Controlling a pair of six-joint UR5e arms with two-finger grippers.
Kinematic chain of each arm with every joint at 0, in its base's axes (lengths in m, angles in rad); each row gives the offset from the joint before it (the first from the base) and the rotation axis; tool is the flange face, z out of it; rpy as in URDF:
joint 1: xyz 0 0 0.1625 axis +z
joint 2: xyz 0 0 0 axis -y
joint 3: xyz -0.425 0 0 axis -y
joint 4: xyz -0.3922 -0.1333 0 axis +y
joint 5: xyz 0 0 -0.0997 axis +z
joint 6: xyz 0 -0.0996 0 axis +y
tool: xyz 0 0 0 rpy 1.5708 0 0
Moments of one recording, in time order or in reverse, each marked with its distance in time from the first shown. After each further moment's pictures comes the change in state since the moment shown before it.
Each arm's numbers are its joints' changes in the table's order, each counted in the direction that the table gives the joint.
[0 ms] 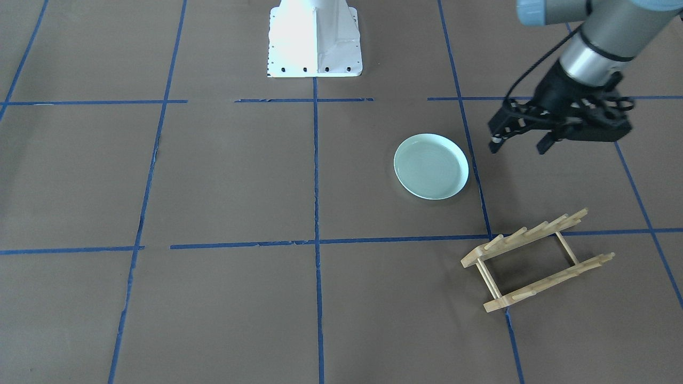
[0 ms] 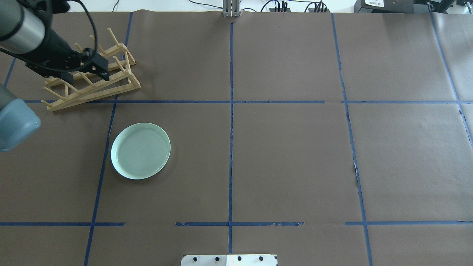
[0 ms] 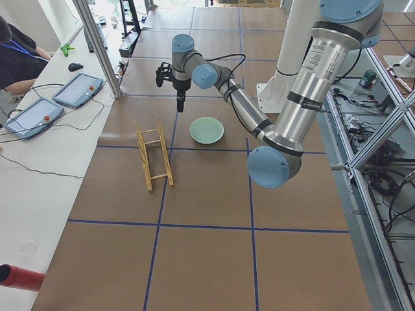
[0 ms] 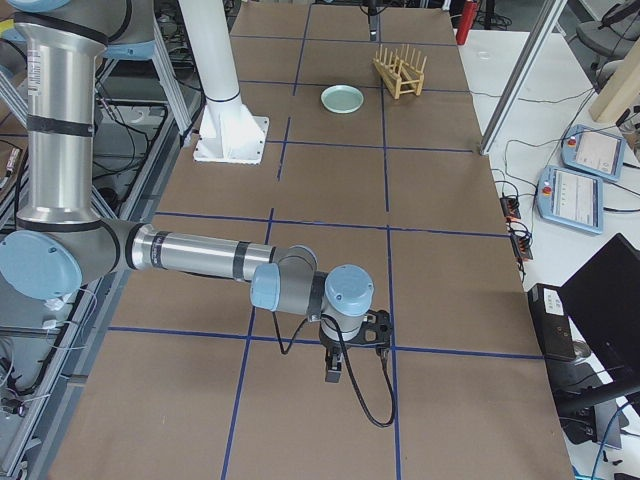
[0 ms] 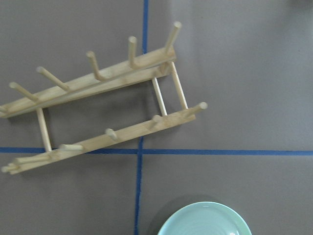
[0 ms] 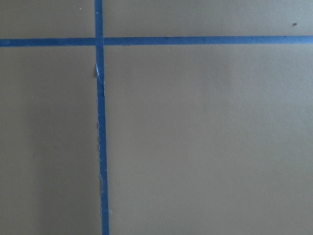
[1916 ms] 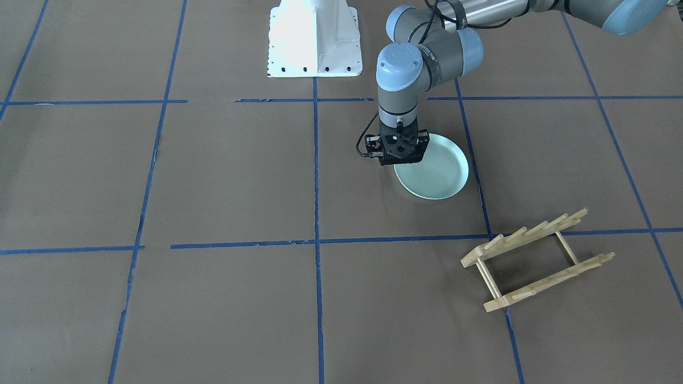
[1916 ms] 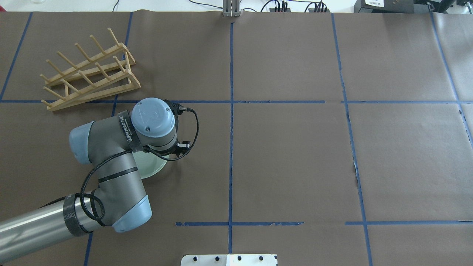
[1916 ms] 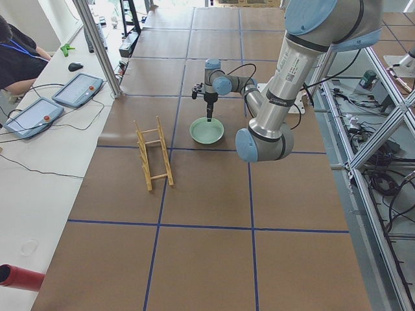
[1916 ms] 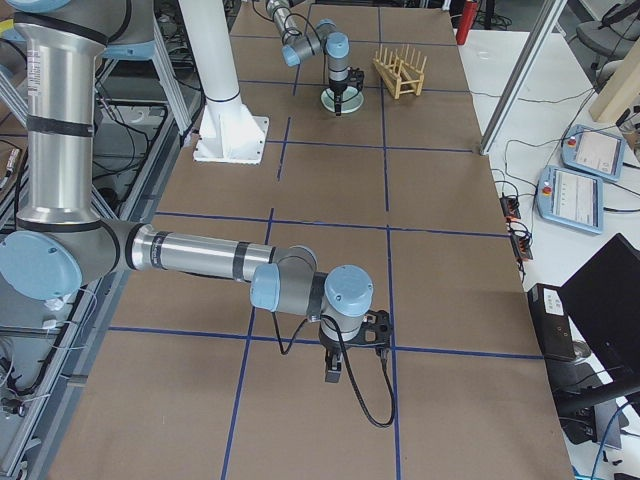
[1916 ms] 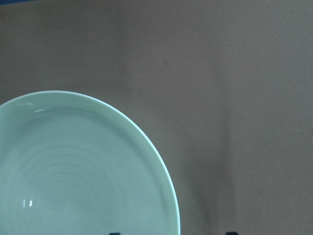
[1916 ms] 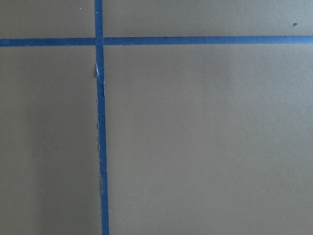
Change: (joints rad) left arm 0.445 -0.125 0.292 0.071 -0.350 0.222; right arm 0.000 0.000 0.000 -0.001 0.000 0.000
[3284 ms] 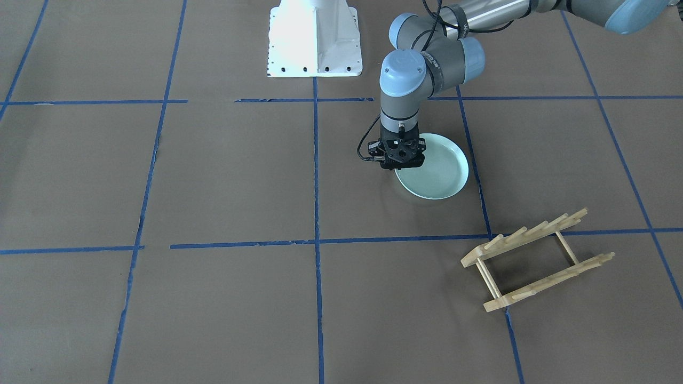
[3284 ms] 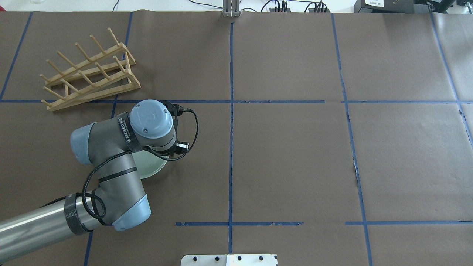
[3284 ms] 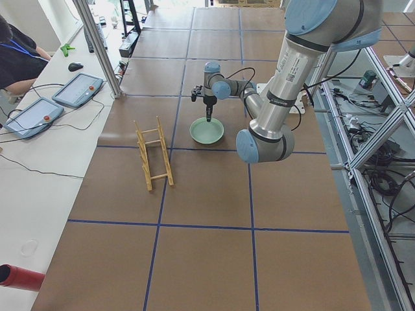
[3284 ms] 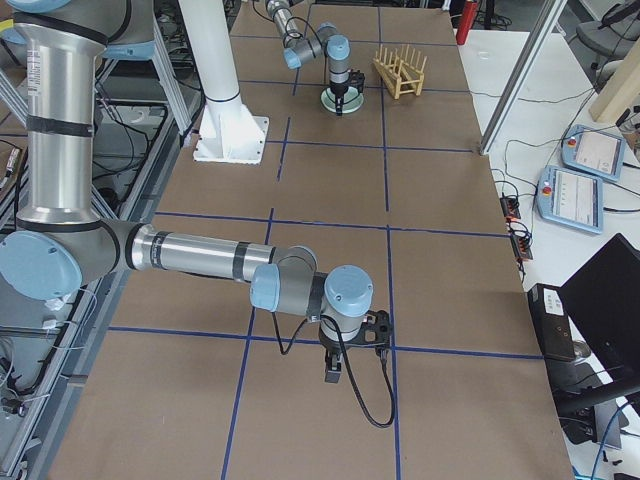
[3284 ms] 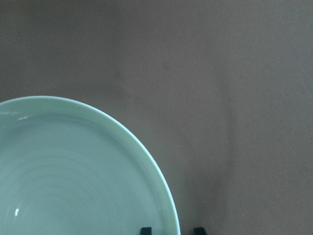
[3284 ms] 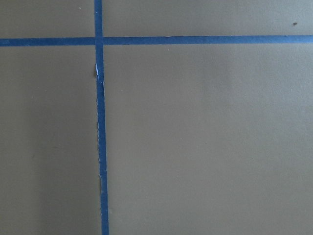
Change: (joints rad) left arm 0.000 0.009 0.031 0.070 0.005 0.008; right arm 0.000 0.000 -0.001 0.000 0.000 0.001
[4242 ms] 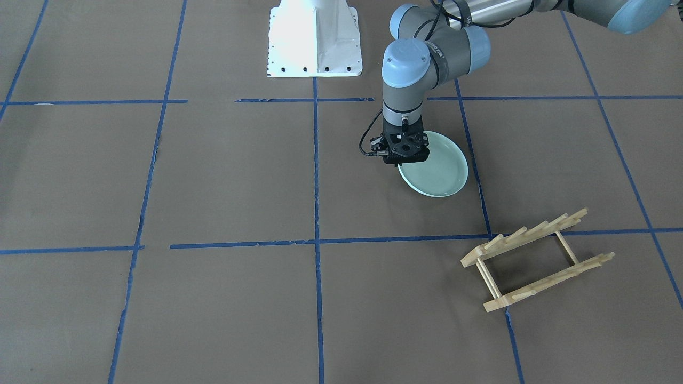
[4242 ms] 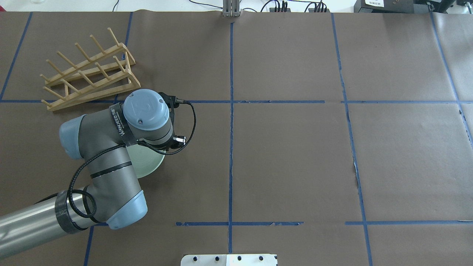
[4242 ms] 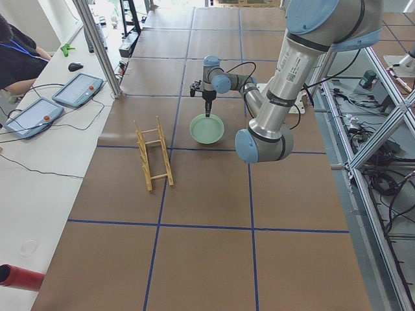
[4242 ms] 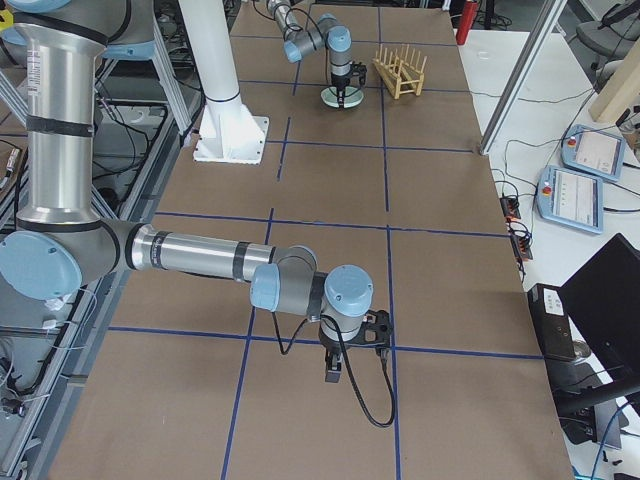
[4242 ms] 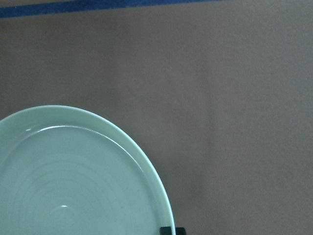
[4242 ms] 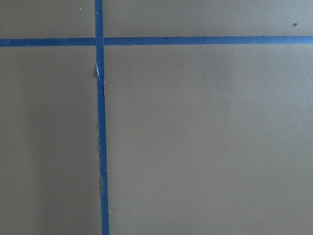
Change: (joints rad) left arm -0.028 -0.008 -0.098 -0.125 0.003 -0.004; right arm 0.000 0.000 0.001 0.000 0.000 0.000
